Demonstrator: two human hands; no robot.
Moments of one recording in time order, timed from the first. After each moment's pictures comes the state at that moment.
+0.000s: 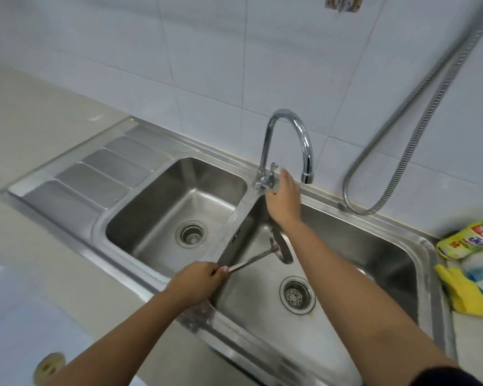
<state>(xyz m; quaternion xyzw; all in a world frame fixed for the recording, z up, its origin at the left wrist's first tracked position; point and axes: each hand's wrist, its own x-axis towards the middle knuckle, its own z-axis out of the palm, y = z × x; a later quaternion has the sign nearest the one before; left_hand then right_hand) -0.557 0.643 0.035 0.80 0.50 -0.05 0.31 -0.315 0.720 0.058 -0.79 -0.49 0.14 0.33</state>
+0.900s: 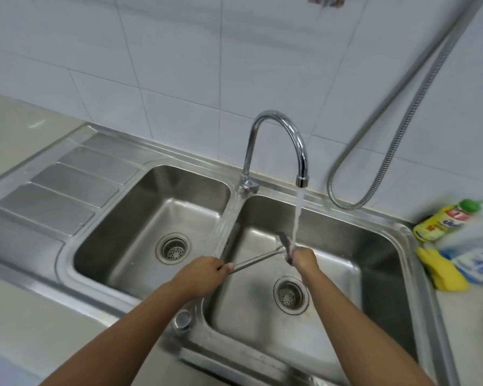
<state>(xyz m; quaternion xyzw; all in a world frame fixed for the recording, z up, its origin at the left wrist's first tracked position) -0.535 0.709 0.014 0.85 0.41 -0.05 0.33 -0.282 0.638 -0.042 -0.84 -0.11 0.39 0.36</state>
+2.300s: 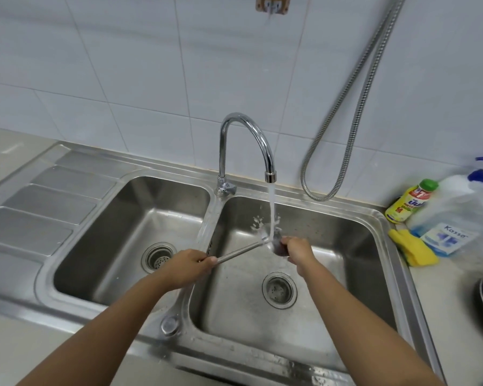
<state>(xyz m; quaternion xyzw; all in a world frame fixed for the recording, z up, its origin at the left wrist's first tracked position) -0.528 0.727 0.026 0.84 0.39 -0.05 0.38 -0.269 0.612 -0.002 -0.79 -0.09 0.40 0.46</state>
